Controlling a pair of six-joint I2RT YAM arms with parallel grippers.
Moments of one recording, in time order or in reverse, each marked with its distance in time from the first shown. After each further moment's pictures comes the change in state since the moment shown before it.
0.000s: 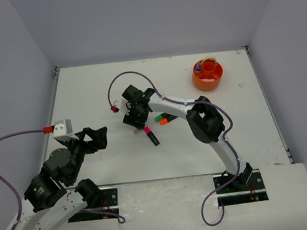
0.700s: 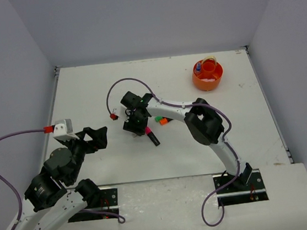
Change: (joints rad) left arm 0.005 0.006 0.000 0.000 0.000 0.000; right arm 0.036 -0.006 -0.055 -0.008 -0.035 -0.009
